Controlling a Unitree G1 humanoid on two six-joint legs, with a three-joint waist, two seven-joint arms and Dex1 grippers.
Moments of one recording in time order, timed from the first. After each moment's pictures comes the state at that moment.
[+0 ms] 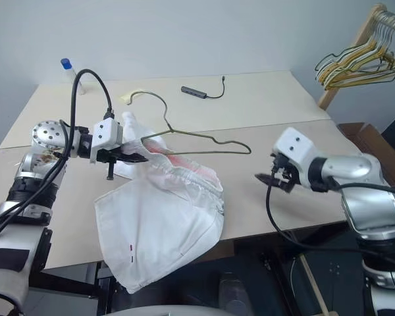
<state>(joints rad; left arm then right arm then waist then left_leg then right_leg) -0.78 0.67 -0.13 0.56 -0.11 -0.12 -1.44 -0.30 -0.87 -0.04 -0.35 0.20 0.80 0.93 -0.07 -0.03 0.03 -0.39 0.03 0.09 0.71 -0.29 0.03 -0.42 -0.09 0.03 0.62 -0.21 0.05</state>
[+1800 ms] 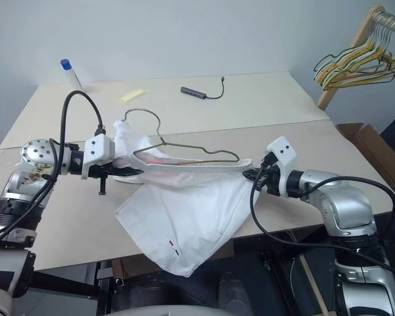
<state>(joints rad) -0.60 0.78 -0.15 0.38 -0.14 -0.06 -1.36 -0.36 -0.69 -0.02 -0.17 0.44 0.87 0.76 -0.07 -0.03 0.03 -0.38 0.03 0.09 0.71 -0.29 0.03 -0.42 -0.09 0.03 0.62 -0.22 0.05</state>
